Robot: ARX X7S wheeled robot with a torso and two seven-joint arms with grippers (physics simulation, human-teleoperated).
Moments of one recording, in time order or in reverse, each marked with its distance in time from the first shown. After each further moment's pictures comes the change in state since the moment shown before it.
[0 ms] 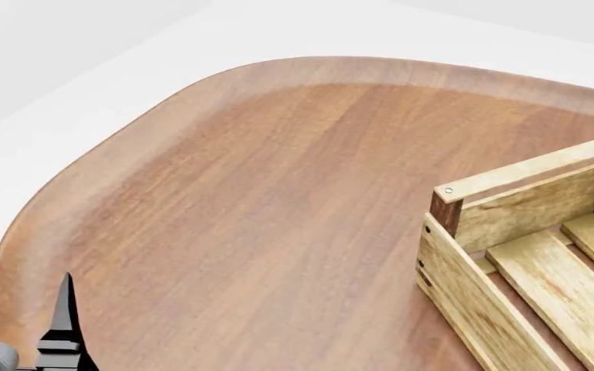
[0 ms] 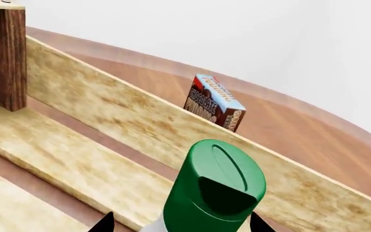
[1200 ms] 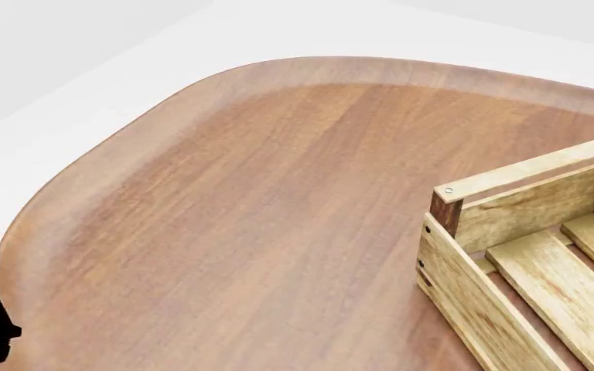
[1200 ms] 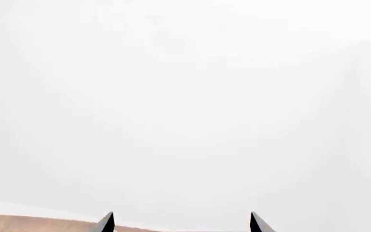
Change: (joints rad) left arm 0.044 -0.014 -0.129 0.113 -0.036 0.203 -0.024; right arm -0.709 -0.037 0.138 -1.728 0.081 0.424 0.053
